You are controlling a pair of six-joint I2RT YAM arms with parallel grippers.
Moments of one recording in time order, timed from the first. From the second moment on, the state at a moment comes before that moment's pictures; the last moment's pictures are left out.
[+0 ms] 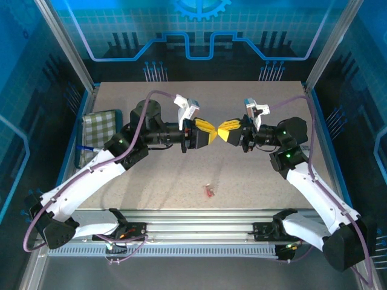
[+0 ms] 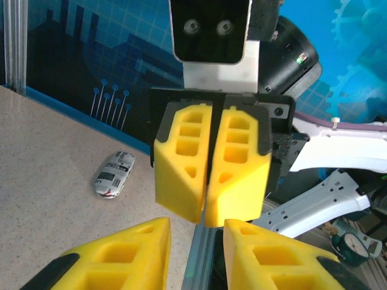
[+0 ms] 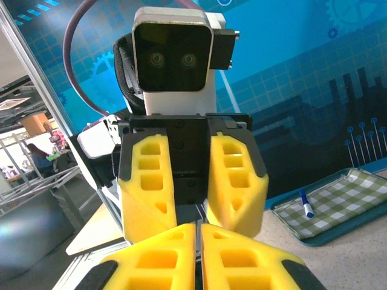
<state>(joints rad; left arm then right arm) -0.71 1.22 1.26 -0.18 0.64 -0.33 0.36 1.04 0.84 0.58 -1.11 0.73</state>
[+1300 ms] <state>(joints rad) -0.73 1.35 0.68 -0.43 0.12 -0.95 0.47 0.99 0.66 -0.18 -0.48 0.31</state>
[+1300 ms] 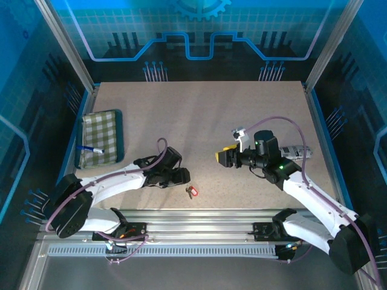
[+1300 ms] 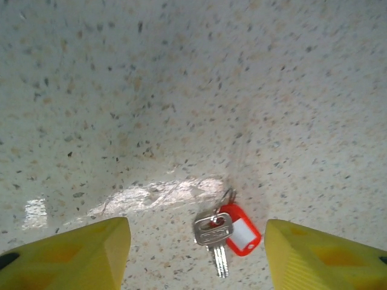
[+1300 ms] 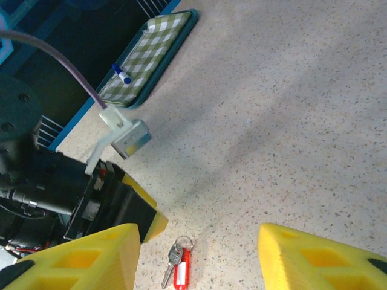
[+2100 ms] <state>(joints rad) -0.78 1.54 0.72 -0.33 0.18 -0.98 0.47 1.00 0.62 -0.15 -0.47 0.32</state>
